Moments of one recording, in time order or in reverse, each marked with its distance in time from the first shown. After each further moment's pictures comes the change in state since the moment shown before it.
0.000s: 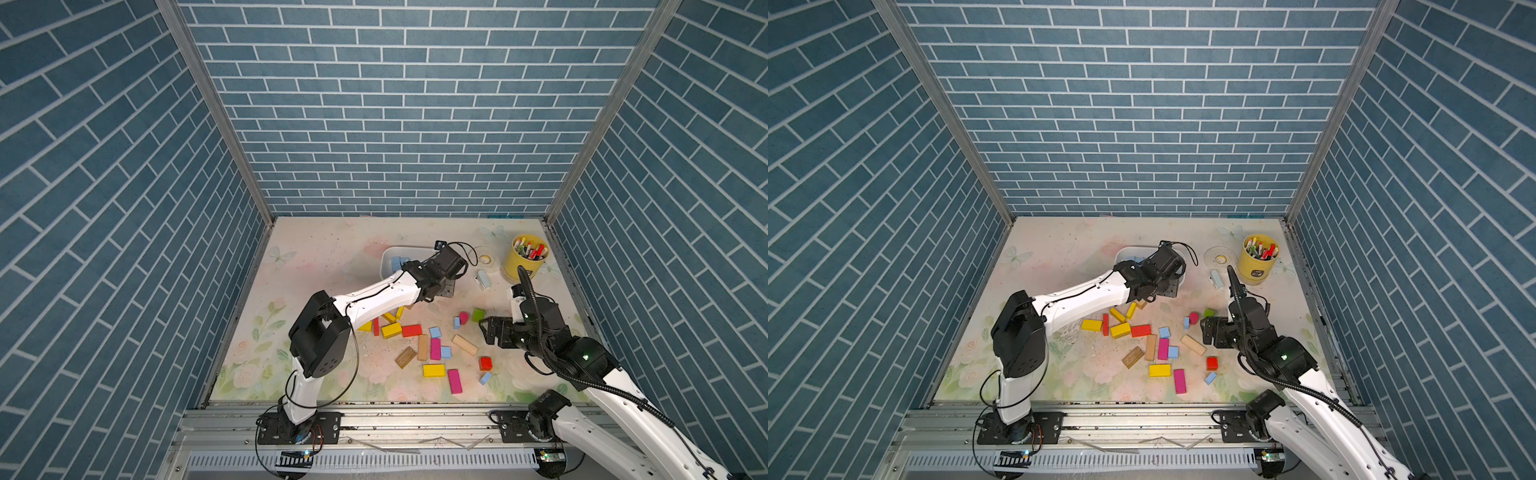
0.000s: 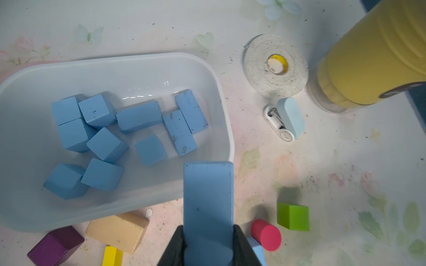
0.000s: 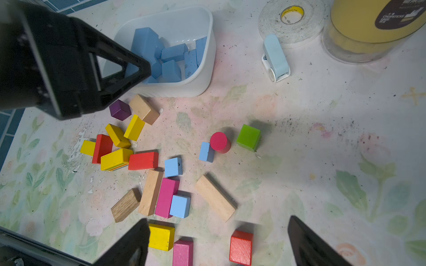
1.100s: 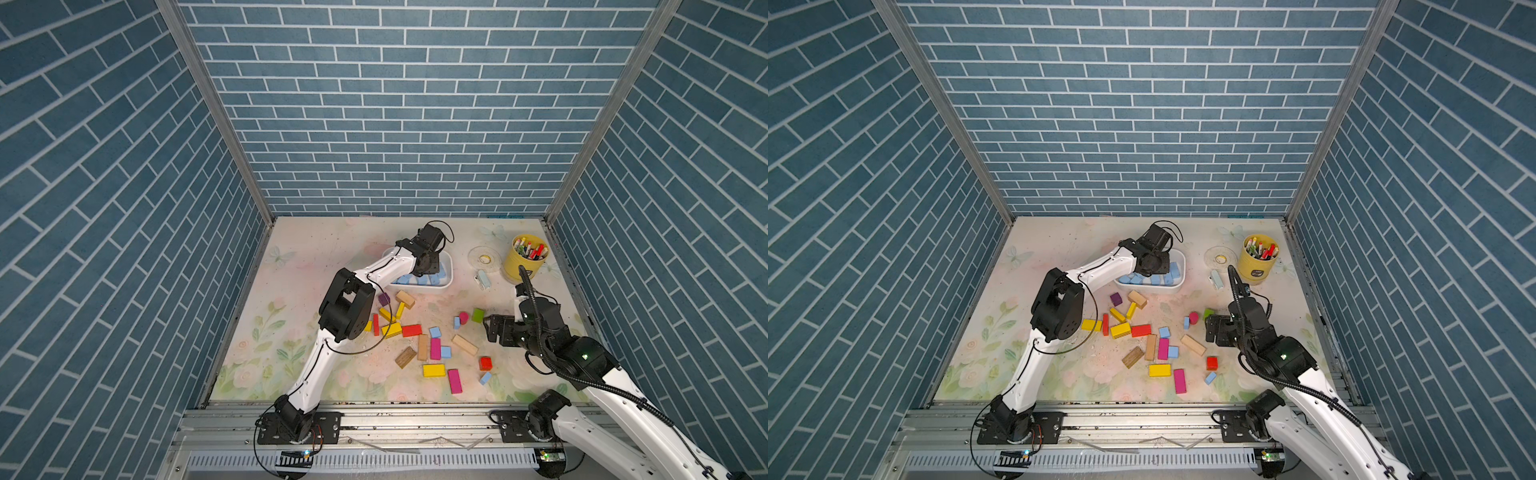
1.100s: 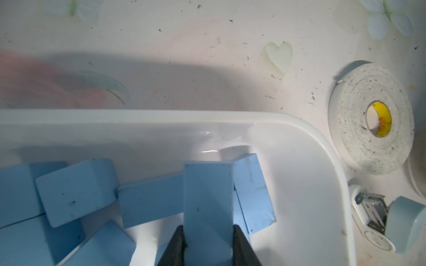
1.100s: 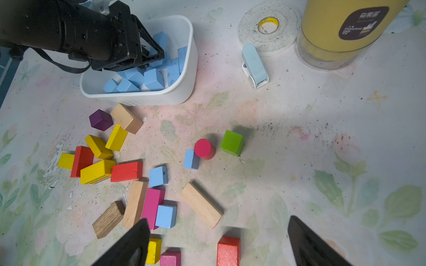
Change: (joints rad) left arm 0.226 0.378 0.348 -0.024 0.189 0.007; right arm 0.000 0.007 0.000 -0.010 0.086 0.027
